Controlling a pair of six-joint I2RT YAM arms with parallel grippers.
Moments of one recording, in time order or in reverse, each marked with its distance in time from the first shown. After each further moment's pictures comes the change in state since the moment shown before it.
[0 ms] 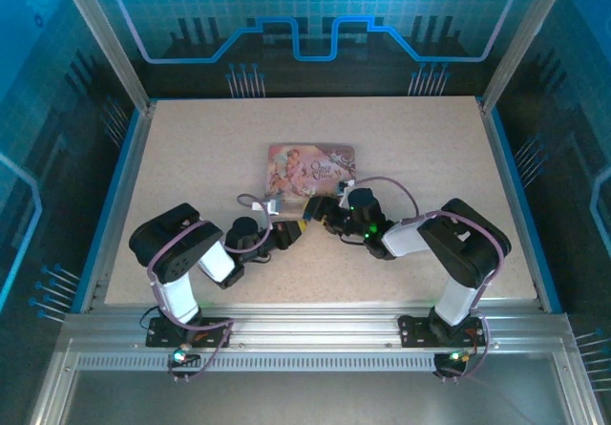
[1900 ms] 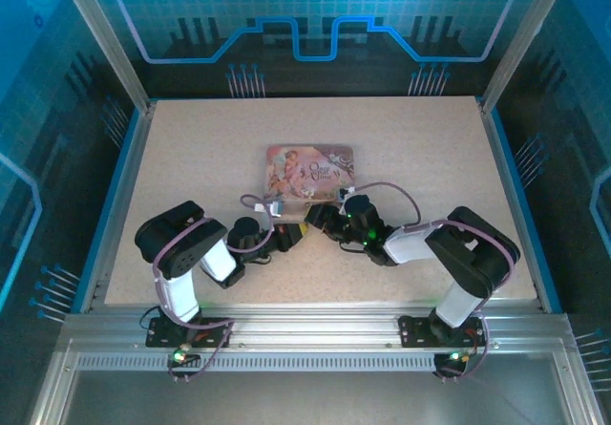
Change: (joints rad) left arm 0.004 0.041 0.008 0.006 0.038 0.025; right arm 0.064 -0.081 -0.037 -0.124 0.129 -0.026
